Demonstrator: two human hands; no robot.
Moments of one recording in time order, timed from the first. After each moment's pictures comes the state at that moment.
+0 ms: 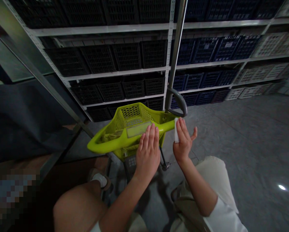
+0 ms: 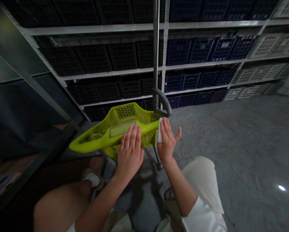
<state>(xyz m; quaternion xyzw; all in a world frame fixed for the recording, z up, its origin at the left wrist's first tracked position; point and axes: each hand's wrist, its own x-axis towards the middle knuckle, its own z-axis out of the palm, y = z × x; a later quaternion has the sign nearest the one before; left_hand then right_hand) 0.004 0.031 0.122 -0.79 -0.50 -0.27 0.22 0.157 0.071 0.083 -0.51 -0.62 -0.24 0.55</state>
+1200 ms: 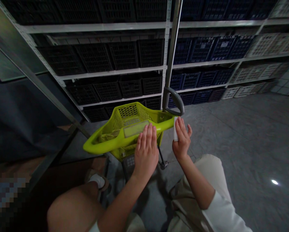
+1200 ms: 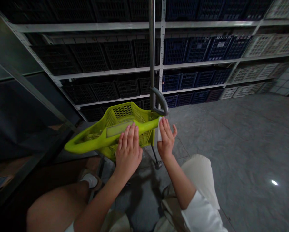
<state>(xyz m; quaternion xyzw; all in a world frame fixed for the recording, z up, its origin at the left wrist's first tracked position) 0.008 0.033 0.120 -0.78 -0.51 -0.26 0.24 0.173 0.084 0.071 -0.48 -0.63 -0.24 0.57</state>
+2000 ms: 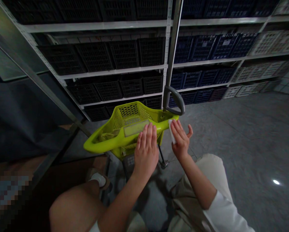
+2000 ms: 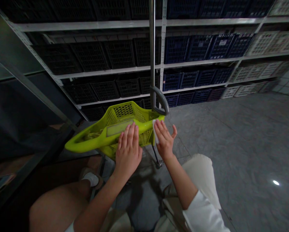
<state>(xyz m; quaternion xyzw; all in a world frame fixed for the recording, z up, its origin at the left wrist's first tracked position) 0.007 0.032 0.120 -0.79 -0.51 -0.26 0.23 0.173 0.080 0.070 -0.46 -0.68 -0.25 0.52</state>
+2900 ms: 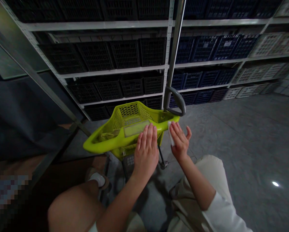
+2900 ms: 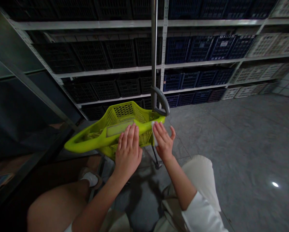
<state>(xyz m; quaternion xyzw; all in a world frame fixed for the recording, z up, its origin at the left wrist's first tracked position) 0.007 0.031 0.121 -0.79 -0.51 -0.26 0.23 0.173 0.080 0.066 -0.44 -0.69 -0.26 0.52</state>
